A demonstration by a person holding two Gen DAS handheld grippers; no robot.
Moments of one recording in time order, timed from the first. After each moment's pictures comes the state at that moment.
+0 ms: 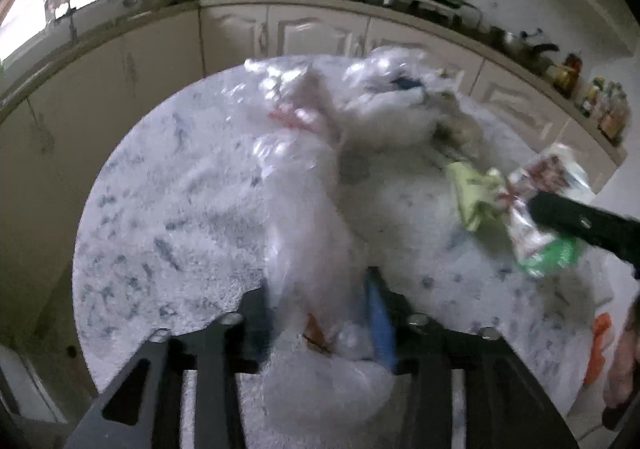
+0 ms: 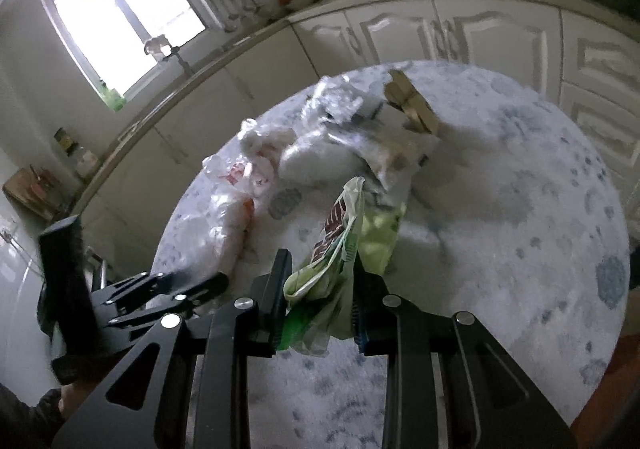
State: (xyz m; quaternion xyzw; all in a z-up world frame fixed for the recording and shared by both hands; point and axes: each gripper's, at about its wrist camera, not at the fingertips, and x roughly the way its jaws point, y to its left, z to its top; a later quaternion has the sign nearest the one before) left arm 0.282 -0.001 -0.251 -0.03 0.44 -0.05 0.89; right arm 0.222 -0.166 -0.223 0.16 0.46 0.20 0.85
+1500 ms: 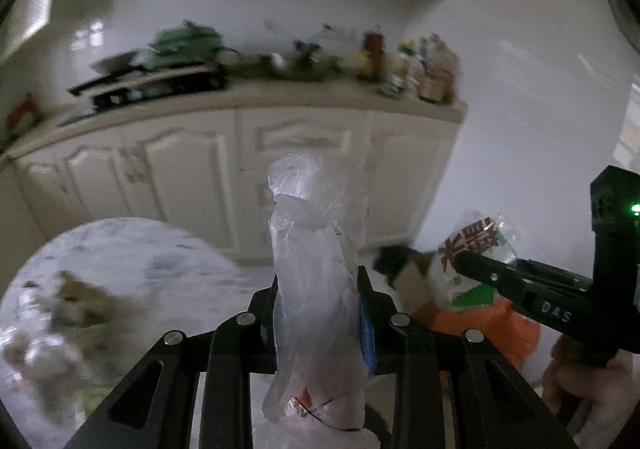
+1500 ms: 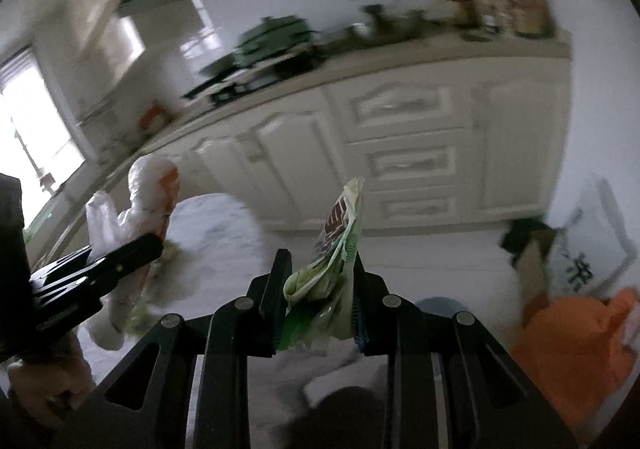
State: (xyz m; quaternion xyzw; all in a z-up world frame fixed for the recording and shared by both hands) left arm 0.271 -0.311 -0.166 0.07 0.34 -0.35 0.87; right arm 0.110 -0.472 -0.160 0.23 0.35 -0.10 0.90
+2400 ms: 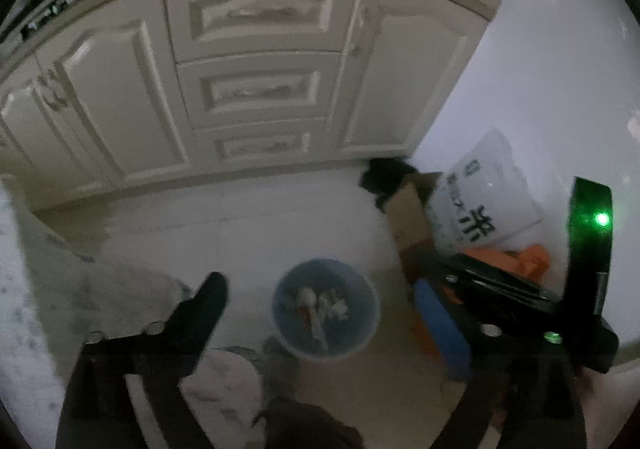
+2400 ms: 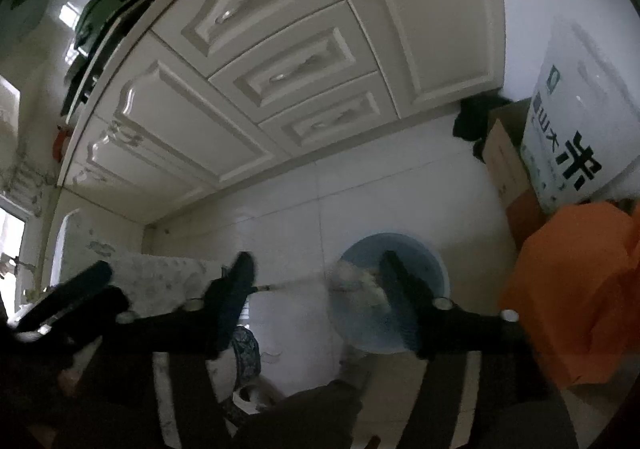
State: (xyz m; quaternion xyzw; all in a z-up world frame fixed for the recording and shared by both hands) left arm 0.430 -0.534 -0.291 0.13 0.49 -0.32 0.80; right arm 0.144 -0.624 -0.348 0.37 0.46 -0.18 0.79
